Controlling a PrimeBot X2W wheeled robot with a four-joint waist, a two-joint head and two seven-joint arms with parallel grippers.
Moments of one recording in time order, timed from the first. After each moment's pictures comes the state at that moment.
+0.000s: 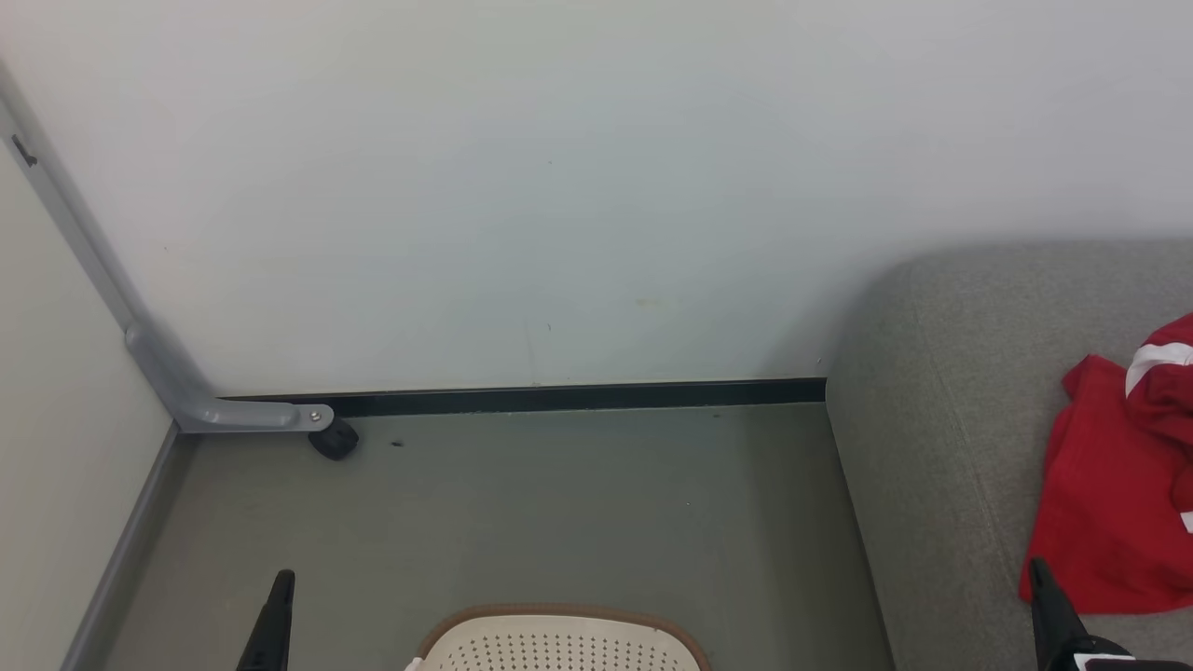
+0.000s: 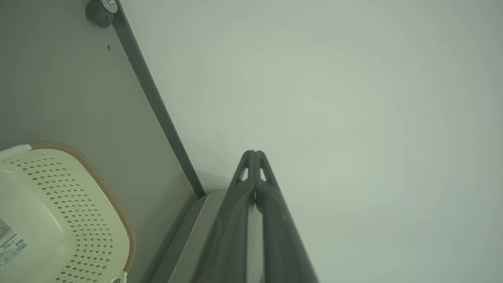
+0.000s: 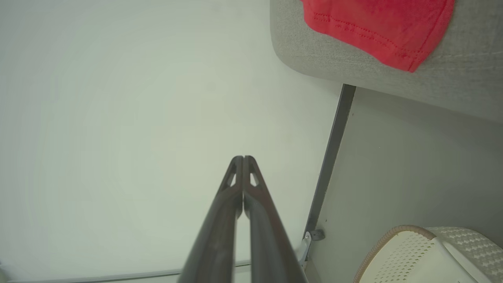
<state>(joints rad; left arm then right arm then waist) -0.06 0.05 0.06 0.29 -1.51 -0.11 0.09 -0.07 -0.05 -0.11 0.30 1.51 0.11 0.10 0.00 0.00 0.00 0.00</state>
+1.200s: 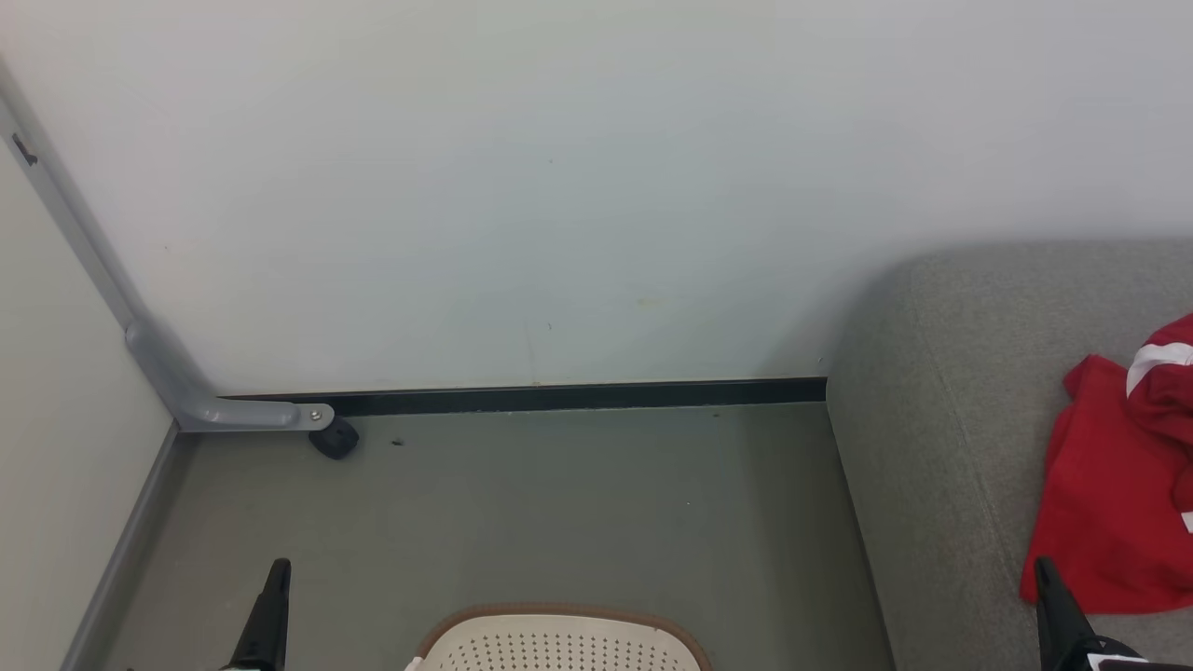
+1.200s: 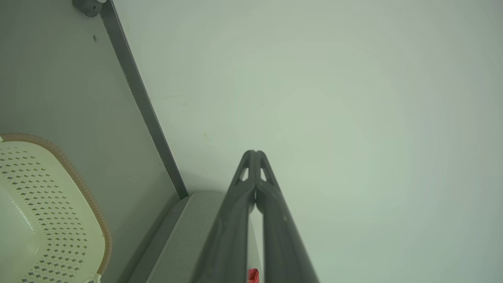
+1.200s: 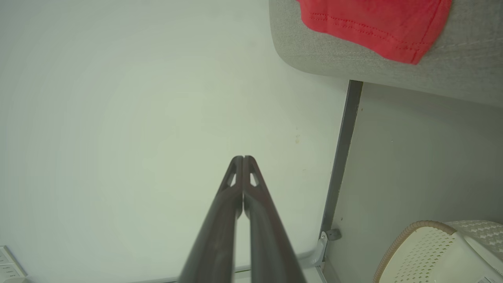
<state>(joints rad) -0.08 0.04 0.09 0.30 -1.58 -0.12 0.11 -0.08 -0.04 -0.14 0.30 1.59 0.12 0.11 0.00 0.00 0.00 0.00</state>
